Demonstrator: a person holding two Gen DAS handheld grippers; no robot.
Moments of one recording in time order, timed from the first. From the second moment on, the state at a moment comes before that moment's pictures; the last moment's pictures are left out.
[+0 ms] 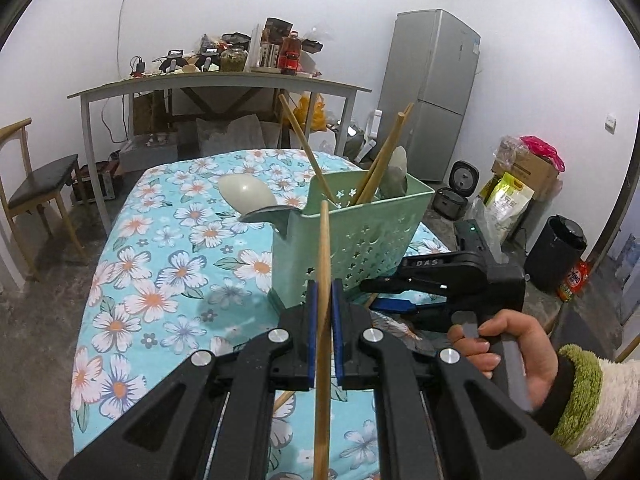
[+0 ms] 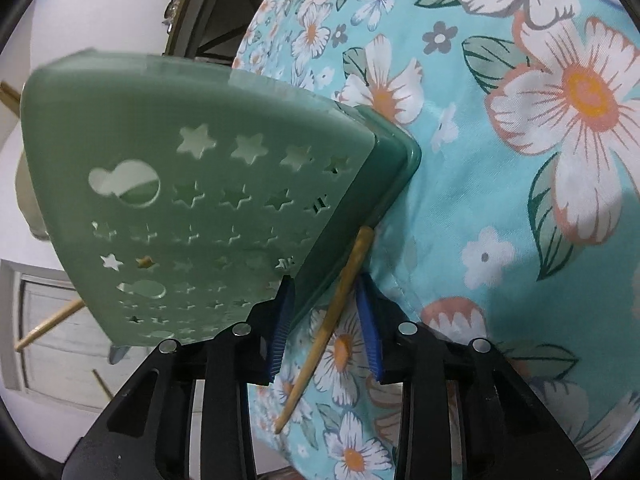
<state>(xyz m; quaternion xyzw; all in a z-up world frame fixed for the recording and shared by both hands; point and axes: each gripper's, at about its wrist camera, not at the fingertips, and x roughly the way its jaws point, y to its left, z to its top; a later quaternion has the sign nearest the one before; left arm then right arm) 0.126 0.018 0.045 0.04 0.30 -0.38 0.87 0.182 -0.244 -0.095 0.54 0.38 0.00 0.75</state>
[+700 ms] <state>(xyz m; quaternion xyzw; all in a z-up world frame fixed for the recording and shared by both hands) 0.132 0.020 0.095 -0.01 0.23 -0.39 0.89 0.120 -0.276 -0.067 0.52 0.30 0.01 0.80</state>
